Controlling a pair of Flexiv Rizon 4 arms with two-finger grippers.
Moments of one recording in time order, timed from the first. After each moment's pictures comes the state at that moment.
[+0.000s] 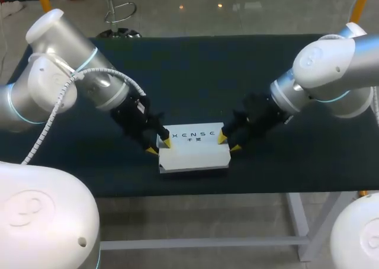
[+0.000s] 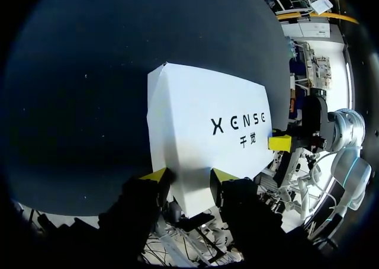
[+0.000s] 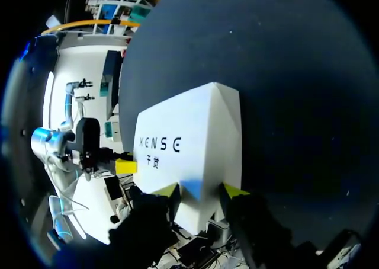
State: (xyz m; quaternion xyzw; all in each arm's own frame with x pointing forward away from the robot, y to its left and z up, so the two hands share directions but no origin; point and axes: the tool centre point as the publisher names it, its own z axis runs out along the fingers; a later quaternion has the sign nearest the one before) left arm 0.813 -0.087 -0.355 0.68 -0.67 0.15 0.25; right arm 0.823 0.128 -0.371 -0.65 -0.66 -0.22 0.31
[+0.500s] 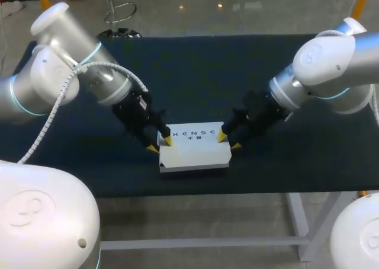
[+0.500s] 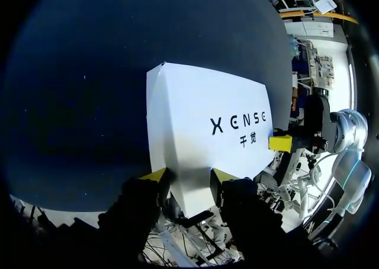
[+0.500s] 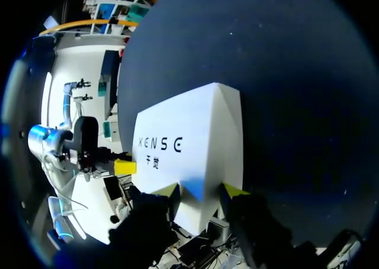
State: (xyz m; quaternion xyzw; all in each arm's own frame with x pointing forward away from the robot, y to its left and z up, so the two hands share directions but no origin) left arm 0.815 -0.090 -0.349 0.68 -0.67 0.14 0.26; right arm 0.825 0.128 -0.366 -0.65 -0.66 -0.21 0.31
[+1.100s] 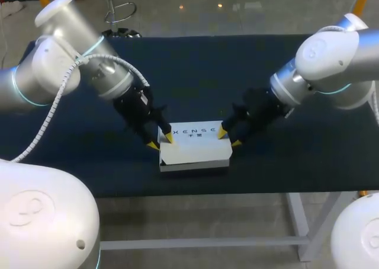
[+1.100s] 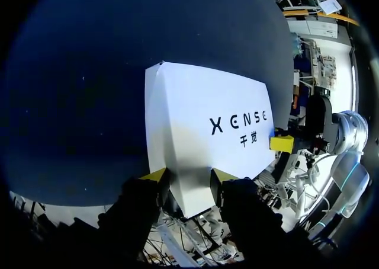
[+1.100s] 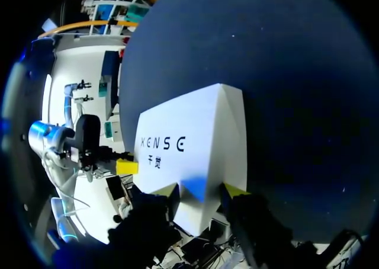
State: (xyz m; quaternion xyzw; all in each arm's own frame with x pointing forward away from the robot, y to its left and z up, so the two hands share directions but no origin) left arm 0.818 -0.092 -0.341 0.68 -0.67 0.12 0.28; right arm 0.828 0.129 -0.358 -0.65 -0.65 -0.21 0.32
